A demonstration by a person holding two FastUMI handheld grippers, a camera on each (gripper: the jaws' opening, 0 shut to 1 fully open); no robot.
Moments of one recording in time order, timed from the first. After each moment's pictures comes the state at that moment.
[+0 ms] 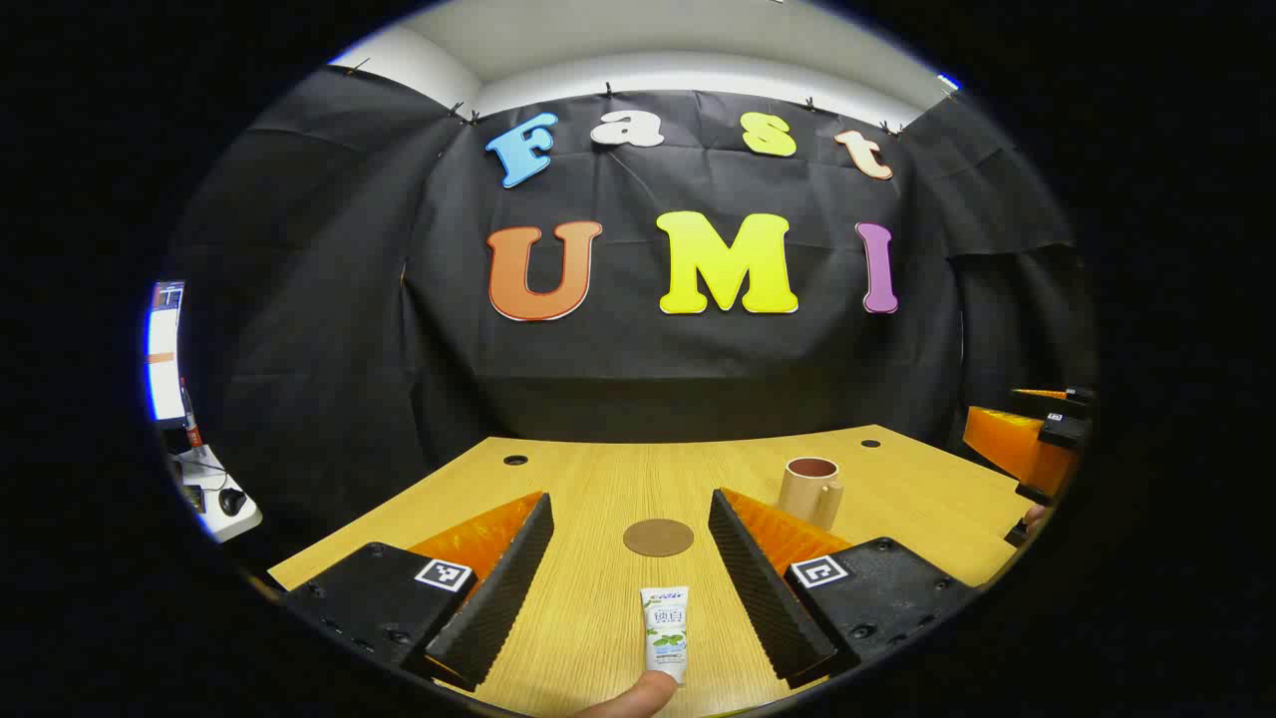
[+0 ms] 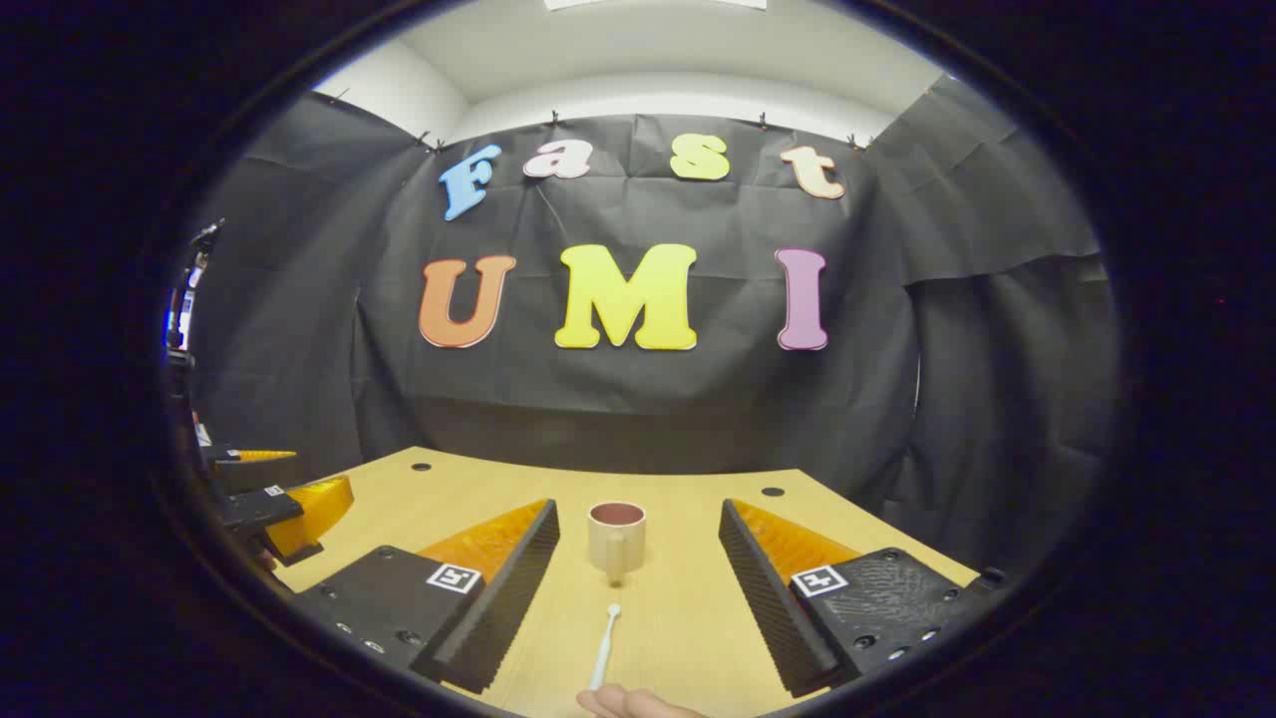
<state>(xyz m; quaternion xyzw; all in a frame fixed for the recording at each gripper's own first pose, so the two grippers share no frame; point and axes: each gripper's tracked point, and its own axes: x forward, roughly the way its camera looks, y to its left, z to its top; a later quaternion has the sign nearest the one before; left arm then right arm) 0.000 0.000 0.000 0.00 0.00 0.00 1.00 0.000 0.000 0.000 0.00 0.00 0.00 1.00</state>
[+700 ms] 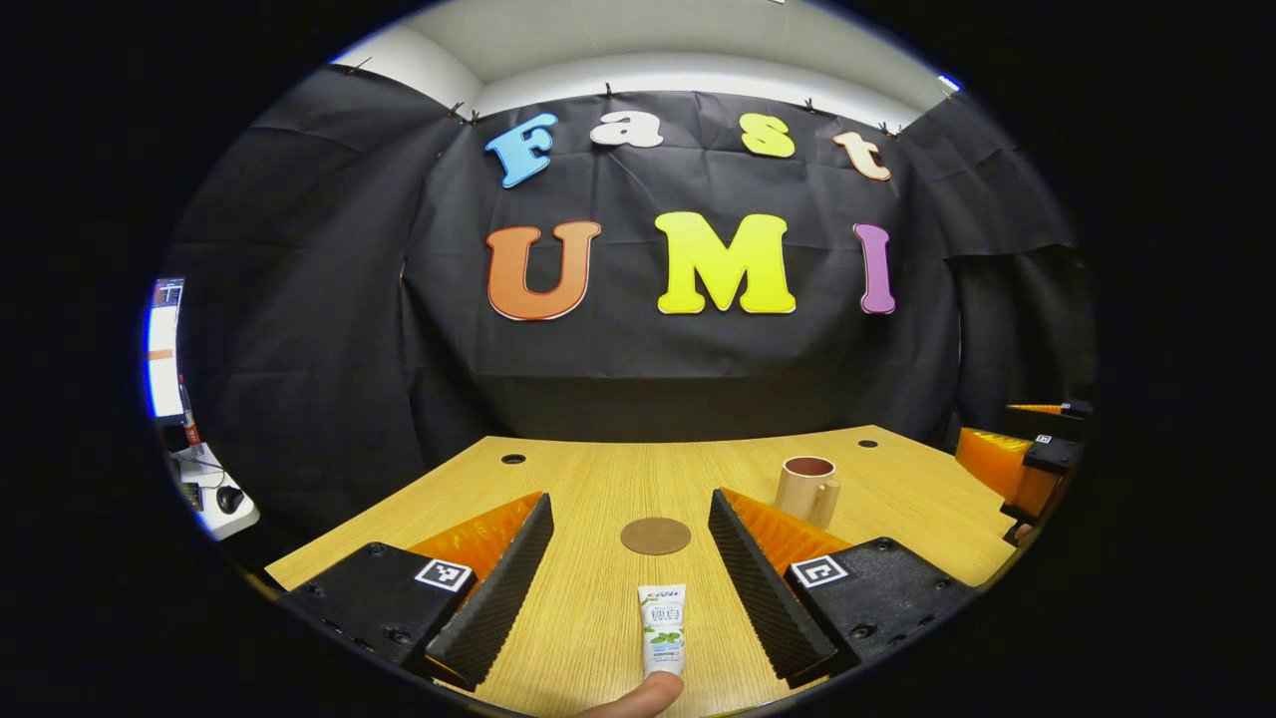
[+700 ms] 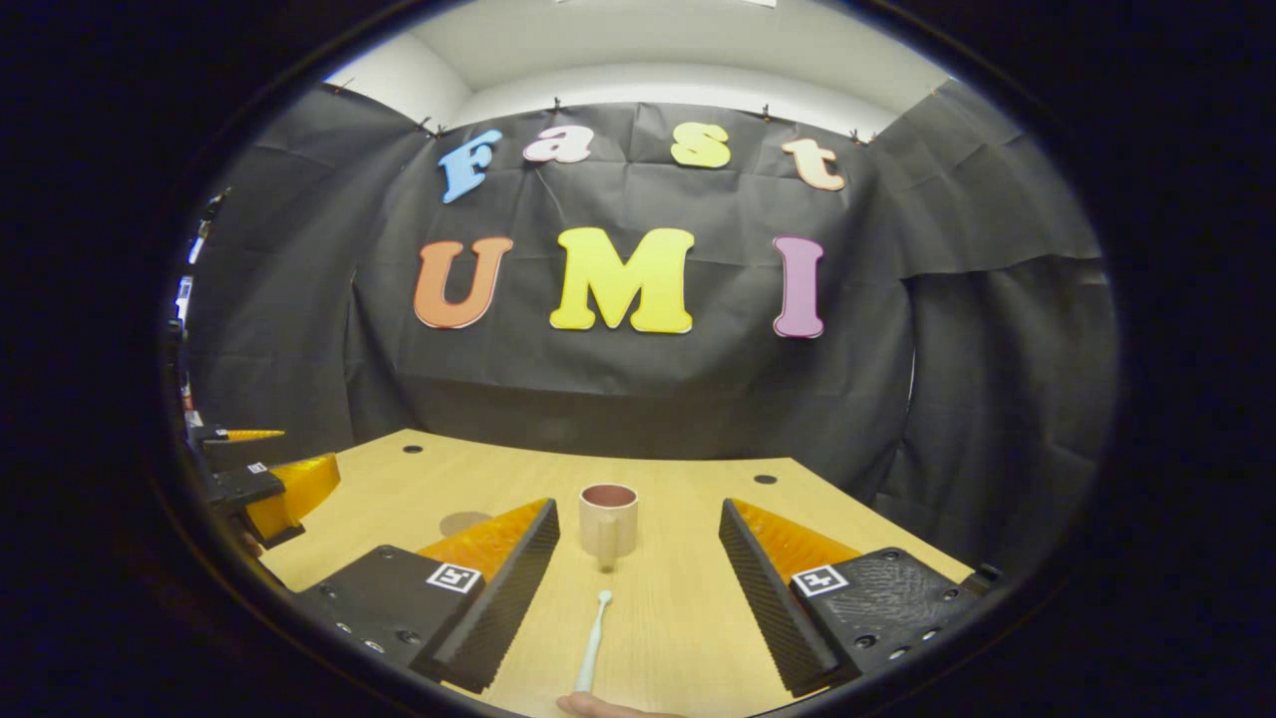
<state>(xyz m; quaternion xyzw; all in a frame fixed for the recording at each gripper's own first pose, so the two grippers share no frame) -0.004 -0.003 0.001 0.00 0.00 0.00 1.00 0.000 -0.006 -0.016 -0.01 0.02 -0.01 1.00</state>
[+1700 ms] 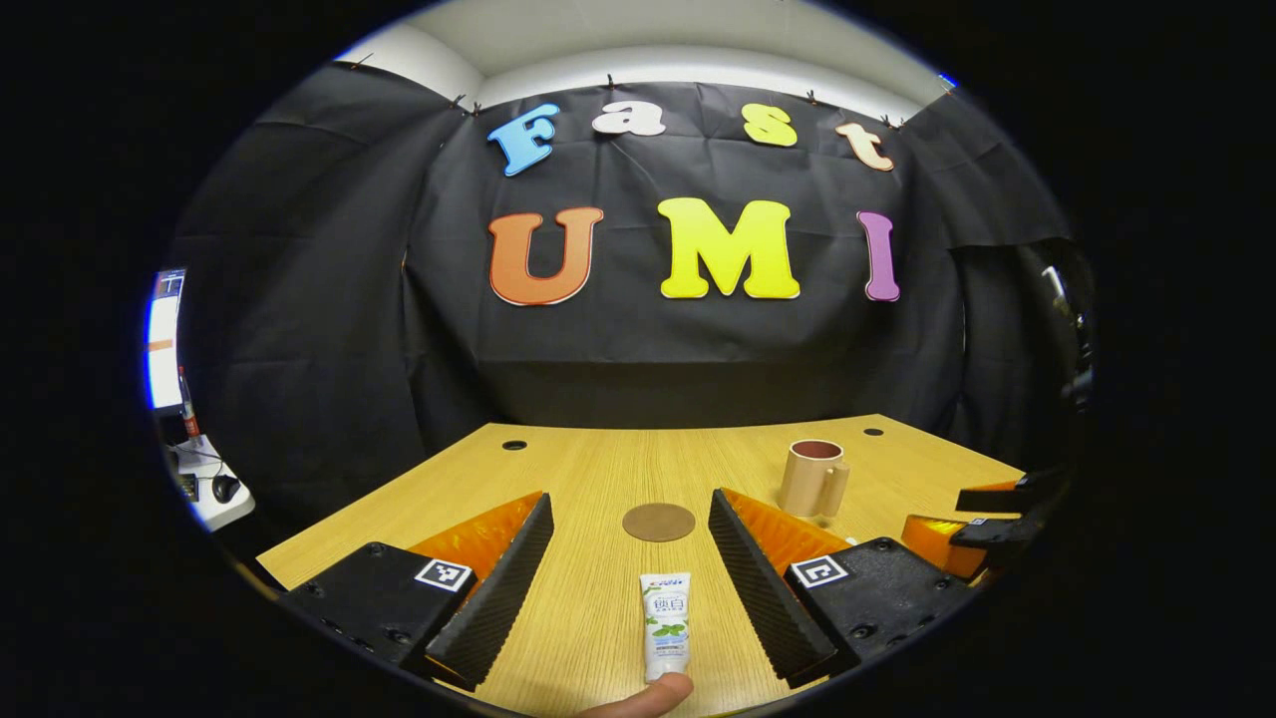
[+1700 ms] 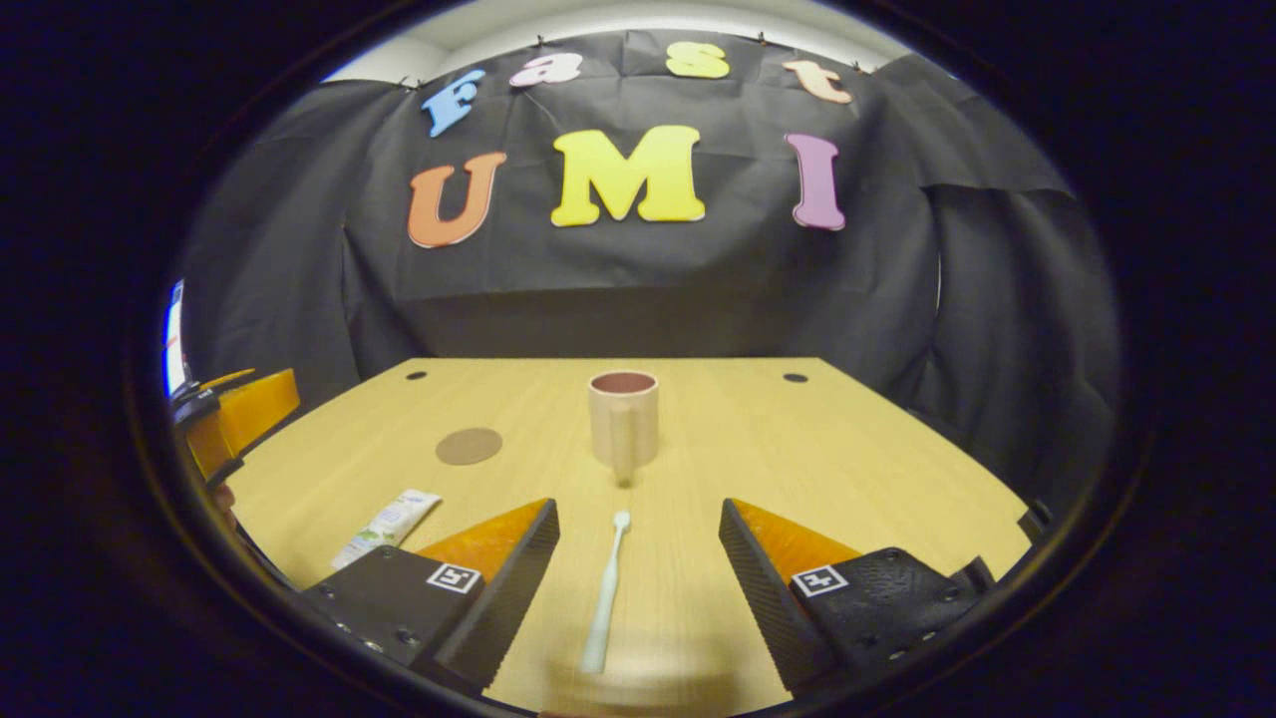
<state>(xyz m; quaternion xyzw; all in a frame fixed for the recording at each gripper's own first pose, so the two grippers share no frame) 0.000 -0.004 -0.028 -0.01 0.02 0.00 1.00 0.035 0.004 -0.144 0.03 0.18 0.02 0.98</state>
